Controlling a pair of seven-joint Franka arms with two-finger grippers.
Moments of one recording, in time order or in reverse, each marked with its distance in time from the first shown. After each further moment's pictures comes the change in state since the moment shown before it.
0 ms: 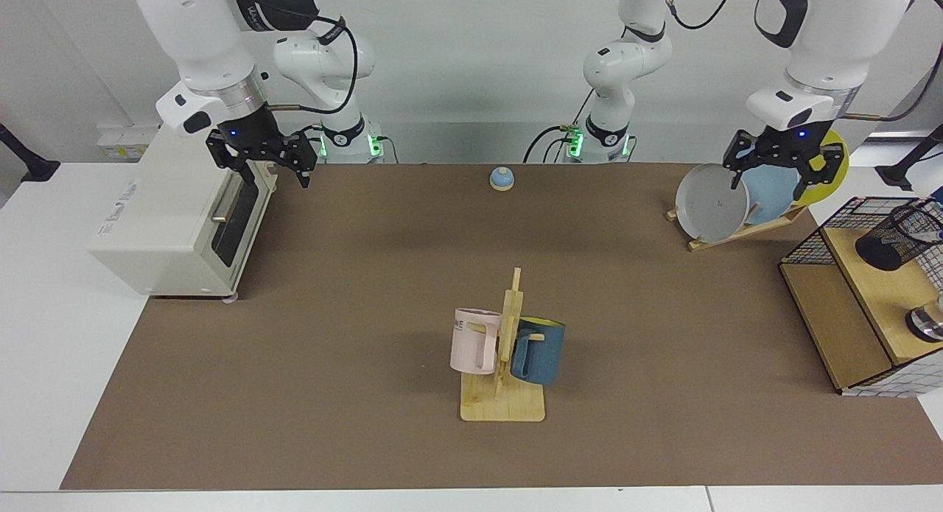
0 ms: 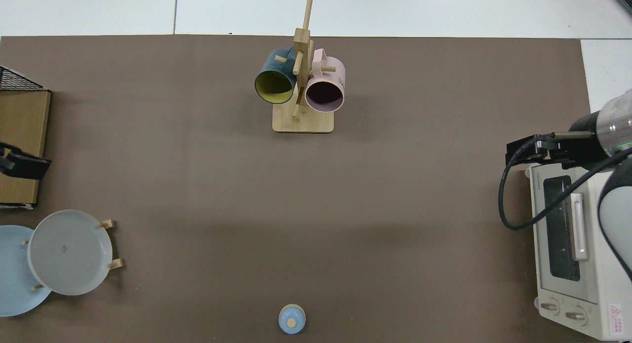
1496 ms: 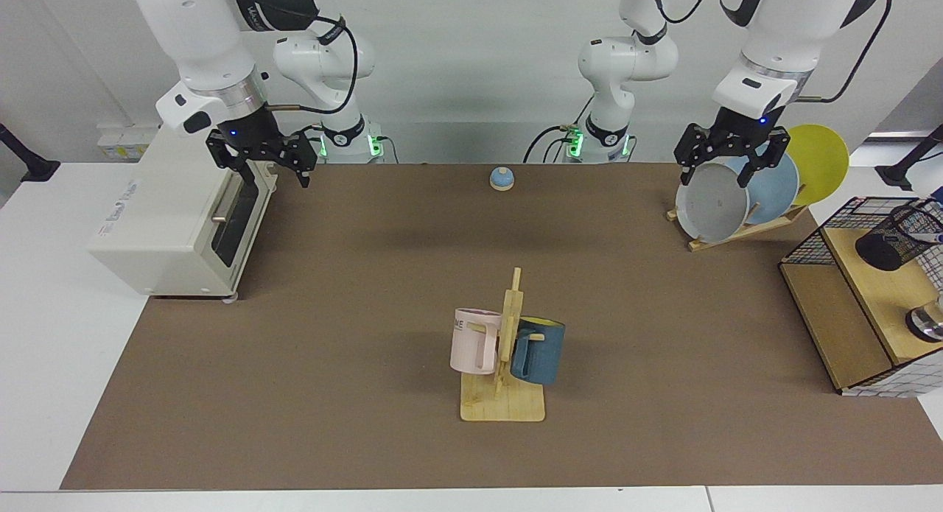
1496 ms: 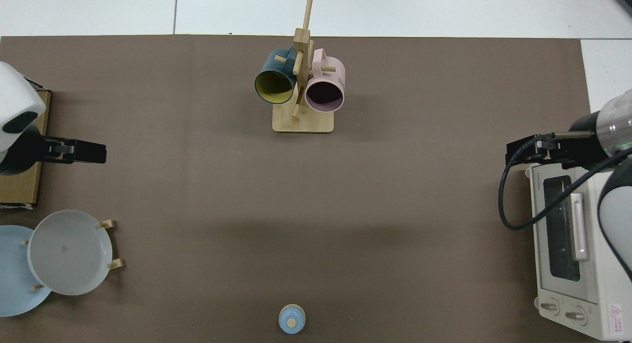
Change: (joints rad) left arm -0.473 -0.012 0.371 0.033 -0.077 -0.030 -0.367; right arm 0.000 0.000 0.000 0.000 0.000 0.000 0.000
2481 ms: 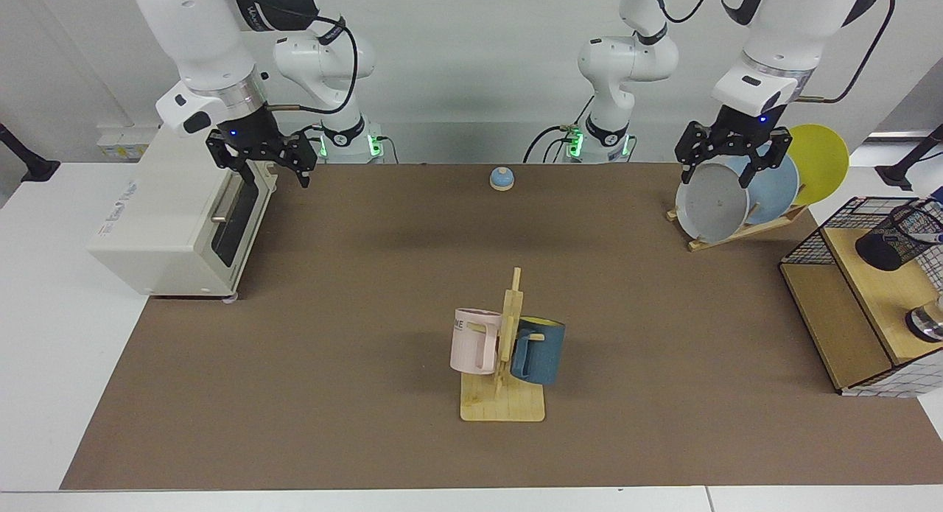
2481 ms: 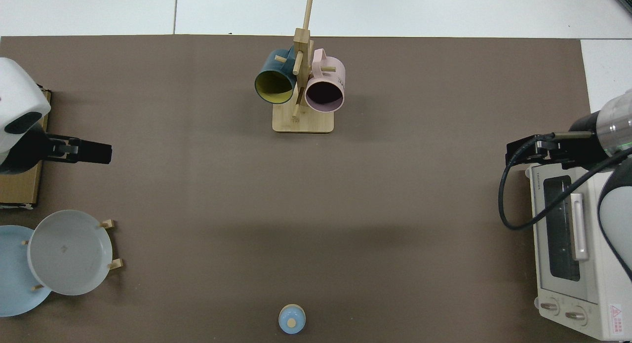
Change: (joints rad) left arm -0.032 0.000 0.033 0.001 0.000 -0.001 0.046; right arm 0.000 0.000 0.000 0.000 0.000 0.000 0.000
